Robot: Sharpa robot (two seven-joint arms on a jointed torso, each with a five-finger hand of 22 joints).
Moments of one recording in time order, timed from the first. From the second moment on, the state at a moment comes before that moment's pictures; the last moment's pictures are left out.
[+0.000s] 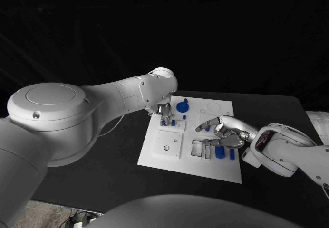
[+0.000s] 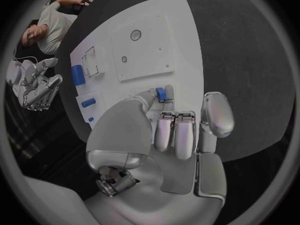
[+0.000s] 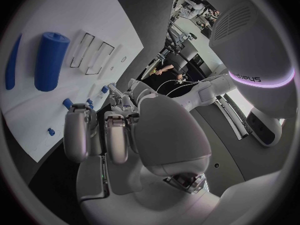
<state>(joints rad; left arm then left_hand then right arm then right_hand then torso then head) 1.30 -0.17 -0.21 0.68 -0.99 0.65 -0.70 1.20 -0.05 0.35 0.17 0.15 0.99 0.08 0.15 0.77 1.46 0.01 1.51 1.31 1.47 -0.04 1.55 1.31 0.06 1.40 0.07 1.22 1.31 1.17 -0.91 -0.22 1.66 -1.10 -0.23 0.20 1.47 -0.01 0.20 0.12 0.31 0.76 0.08 0.16 0.22 1.45 0.00 1.57 1.31 1.47 -0.06 1.57 1.31 0.05 1.42 0.06 1.40 1.31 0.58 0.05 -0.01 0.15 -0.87</state>
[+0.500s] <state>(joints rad) 1.30 -0.17 -0.21 0.68 -1.01 0.65 -0.70 1.24 -0.03 0.37 0.11 0.28 1.04 0.06 0.19 0.82 1.47 0.00 1.51 1.31 1.47 -0.04 1.55 1.31 0.06 1.40 0.07 1.22 1.31 1.16 -0.91 -0.22 1.66 -1.10 -0.22 0.20 1.47 -0.01 0.20 0.13 0.31 0.77 0.08 0.16 0.22 1.45 0.00 1.57 1.31 1.47 -0.06 1.57 1.31 0.05 1.42 0.06 1.39 1.31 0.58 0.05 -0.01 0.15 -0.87</state>
